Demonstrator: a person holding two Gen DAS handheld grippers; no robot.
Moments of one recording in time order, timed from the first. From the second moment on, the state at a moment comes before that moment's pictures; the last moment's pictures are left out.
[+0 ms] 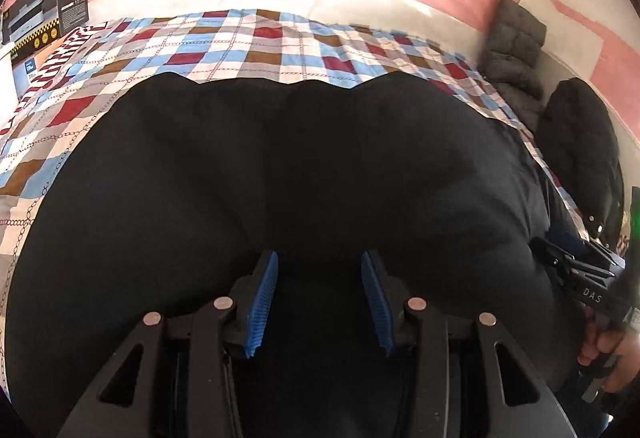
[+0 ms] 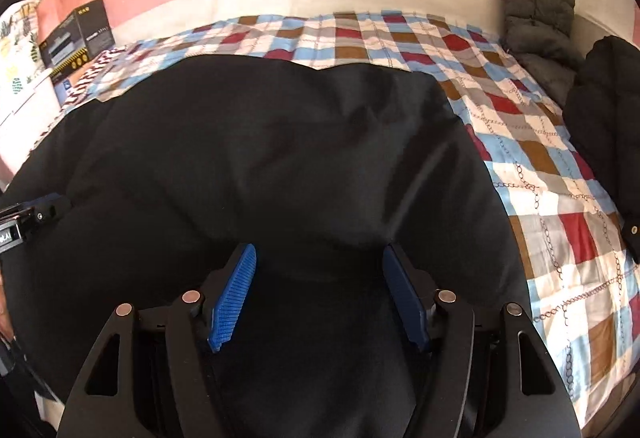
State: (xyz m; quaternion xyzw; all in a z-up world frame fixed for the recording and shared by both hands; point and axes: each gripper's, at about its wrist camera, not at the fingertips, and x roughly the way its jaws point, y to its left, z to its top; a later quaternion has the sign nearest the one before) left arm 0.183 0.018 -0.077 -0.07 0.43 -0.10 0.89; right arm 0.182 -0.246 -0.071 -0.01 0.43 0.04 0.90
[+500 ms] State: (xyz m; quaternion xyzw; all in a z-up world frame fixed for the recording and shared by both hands) left arm 0.264 0.074 -0.062 -0.04 0.44 -0.02 0.90; right arm 0.257 -0.212 -0.039 -0.01 0.42 0.07 0.90
